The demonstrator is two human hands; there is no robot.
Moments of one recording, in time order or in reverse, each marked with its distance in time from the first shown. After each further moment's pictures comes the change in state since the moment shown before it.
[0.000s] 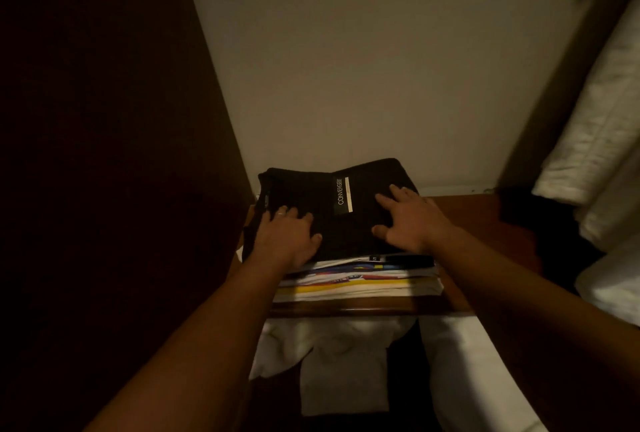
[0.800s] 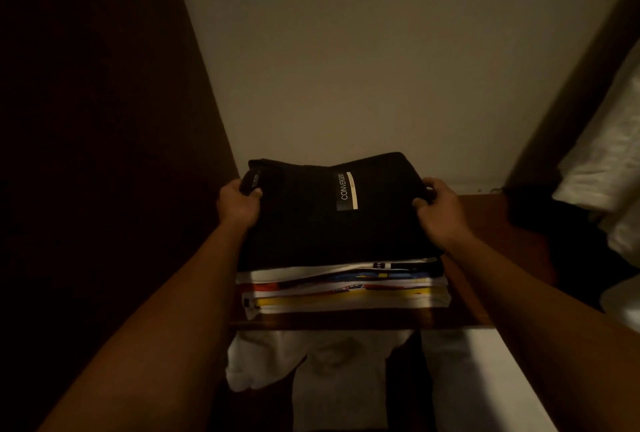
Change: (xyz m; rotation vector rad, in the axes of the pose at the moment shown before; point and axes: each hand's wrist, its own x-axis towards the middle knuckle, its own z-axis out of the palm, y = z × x) left_hand 0.076 -0.073 0.014 -1.136 0.368 -0.548; right_hand 0.035 0.028 0.025 0.968 0.439 0.329
